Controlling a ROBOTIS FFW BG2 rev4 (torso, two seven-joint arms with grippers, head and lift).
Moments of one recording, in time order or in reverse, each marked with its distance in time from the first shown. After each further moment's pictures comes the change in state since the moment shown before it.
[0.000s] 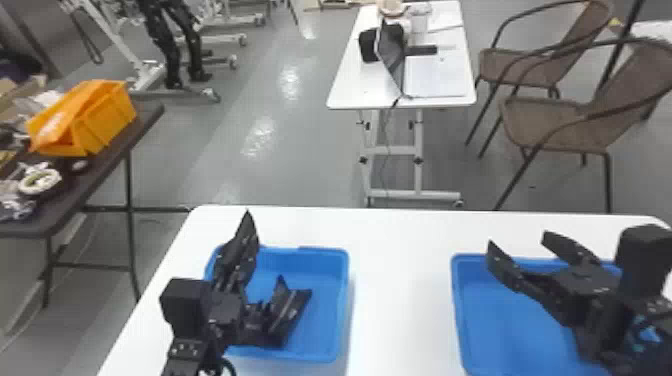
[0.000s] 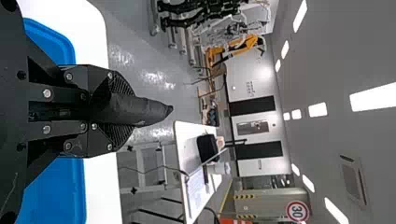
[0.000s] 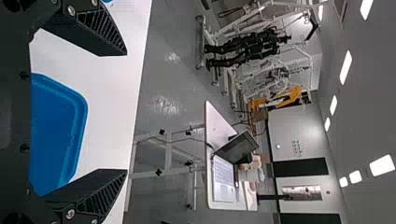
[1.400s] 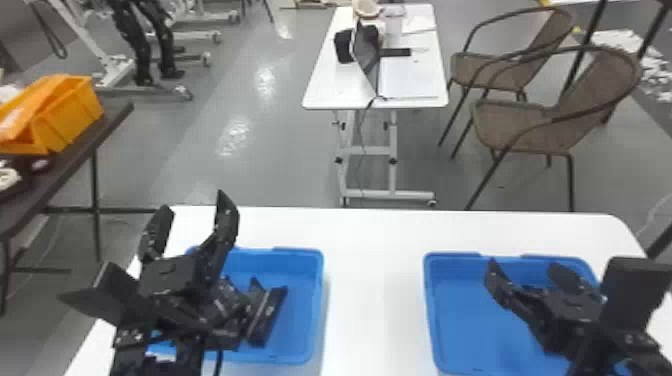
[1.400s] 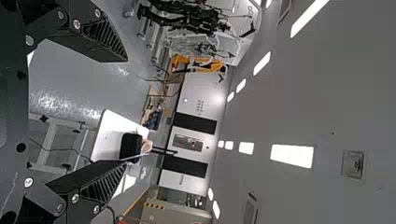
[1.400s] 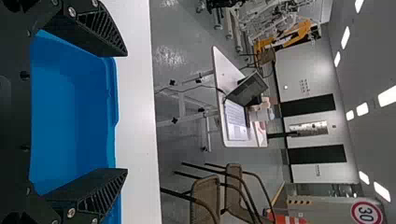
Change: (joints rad) left arm -0.025 0.000 -0.074 -0.097 0.363 -0.145 0.103; right arm 0.133 0.016 -0.006 -0.109 -0.087 0.042 -0.274
